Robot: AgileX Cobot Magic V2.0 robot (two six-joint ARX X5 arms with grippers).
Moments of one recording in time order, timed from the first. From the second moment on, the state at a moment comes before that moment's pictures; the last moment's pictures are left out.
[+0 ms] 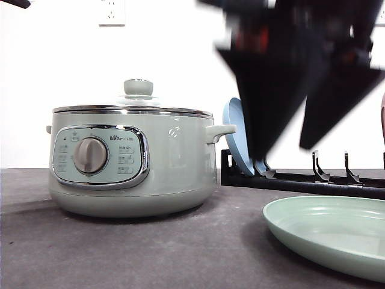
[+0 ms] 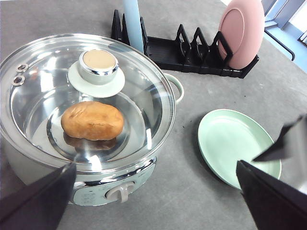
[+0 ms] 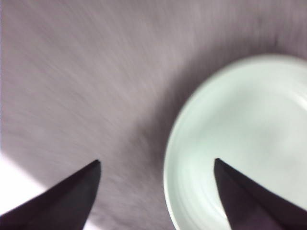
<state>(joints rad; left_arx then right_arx) -0.31 0.84 1.03 -0.72 0.43 -0.04 1.02 1.25 0.96 -0.85 0.17 0.32</state>
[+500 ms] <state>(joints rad) -0.31 0.84 1.03 -0.72 0.43 -0.04 0.47 0.85 0.97 -0.78 -0.14 0.18</state>
